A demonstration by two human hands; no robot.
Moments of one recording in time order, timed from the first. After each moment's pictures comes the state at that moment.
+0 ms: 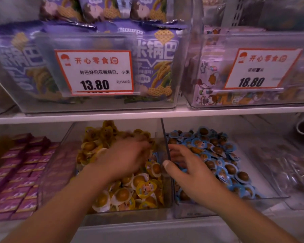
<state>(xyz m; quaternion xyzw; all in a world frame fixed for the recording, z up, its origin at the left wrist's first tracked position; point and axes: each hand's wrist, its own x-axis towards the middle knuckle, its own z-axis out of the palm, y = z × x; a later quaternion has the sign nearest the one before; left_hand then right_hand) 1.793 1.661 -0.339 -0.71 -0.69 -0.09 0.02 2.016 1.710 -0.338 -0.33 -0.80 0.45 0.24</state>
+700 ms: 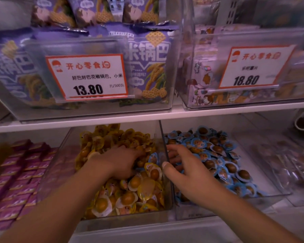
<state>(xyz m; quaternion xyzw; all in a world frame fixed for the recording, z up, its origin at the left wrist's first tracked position) 1.772 1.675 -0.346 -0.68 -0.71 0.14 -0.10 2.012 1.709 -0.338 -0.33 -0.81 0.42 0.25</state>
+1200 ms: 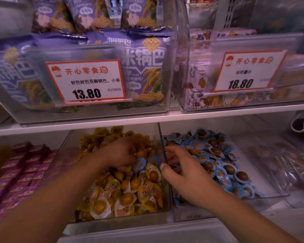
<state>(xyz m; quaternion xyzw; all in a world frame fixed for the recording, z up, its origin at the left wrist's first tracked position) 1.757 1.689 -0.337 -0.67 -0.72 -0.10 -0.18 2.010 1.710 -0.336 -0.31 -0.81 0.43 0.25</state>
